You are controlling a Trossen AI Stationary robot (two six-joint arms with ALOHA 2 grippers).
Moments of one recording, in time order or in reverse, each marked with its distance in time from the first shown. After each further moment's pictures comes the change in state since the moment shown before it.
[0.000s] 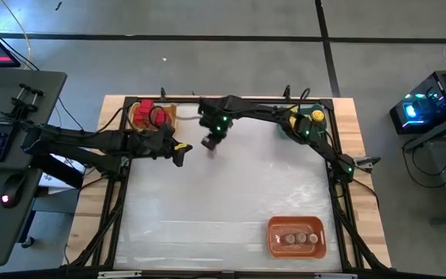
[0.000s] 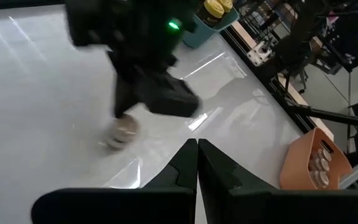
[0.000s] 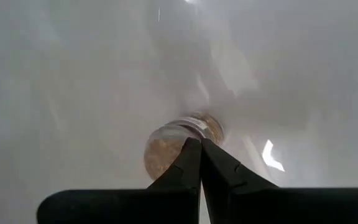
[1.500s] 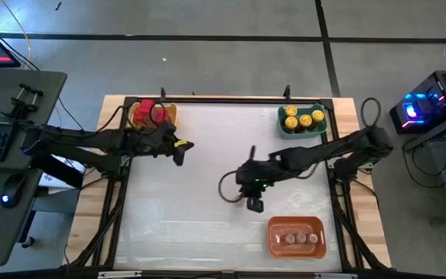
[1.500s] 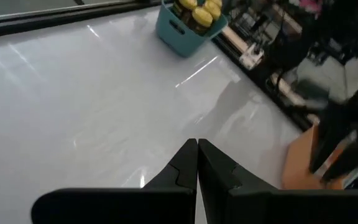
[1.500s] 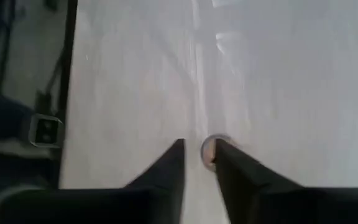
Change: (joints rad) left arm 0.029 0.000 0.000 0.047 0.024 0.108; right arm 0.563 -0.871 -0.973 0.487 0.263 0.139
